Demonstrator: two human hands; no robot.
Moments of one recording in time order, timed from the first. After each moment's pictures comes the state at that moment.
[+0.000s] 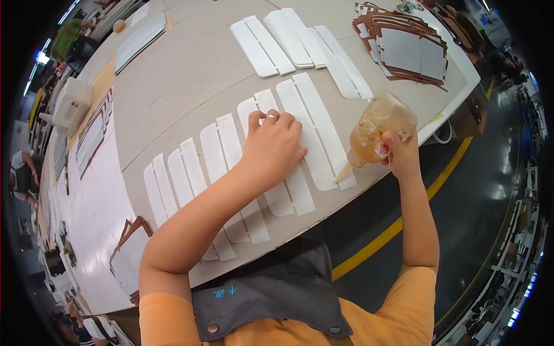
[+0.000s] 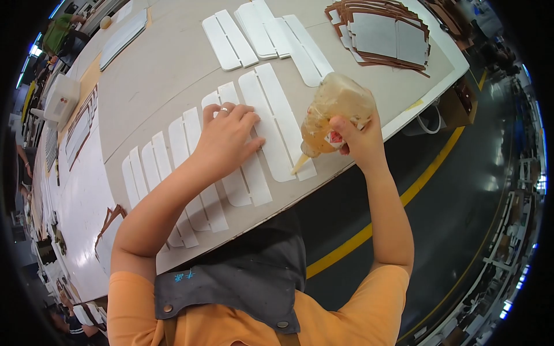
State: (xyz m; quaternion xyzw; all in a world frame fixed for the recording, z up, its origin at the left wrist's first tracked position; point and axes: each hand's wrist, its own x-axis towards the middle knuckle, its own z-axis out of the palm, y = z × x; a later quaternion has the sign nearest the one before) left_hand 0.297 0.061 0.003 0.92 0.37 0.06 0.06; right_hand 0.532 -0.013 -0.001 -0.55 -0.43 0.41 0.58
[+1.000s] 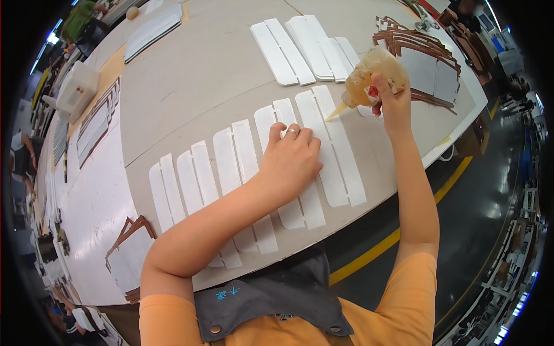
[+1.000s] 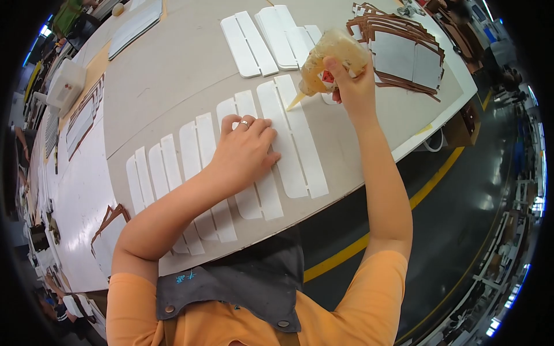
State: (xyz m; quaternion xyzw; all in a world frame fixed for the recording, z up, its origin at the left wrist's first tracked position) left_hand 0.296 0.062 -0.001 0.93 0.37 0.07 0.07; right_hand 0.521 0.104 0.003 -0.54 -0.48 0.32 0.62
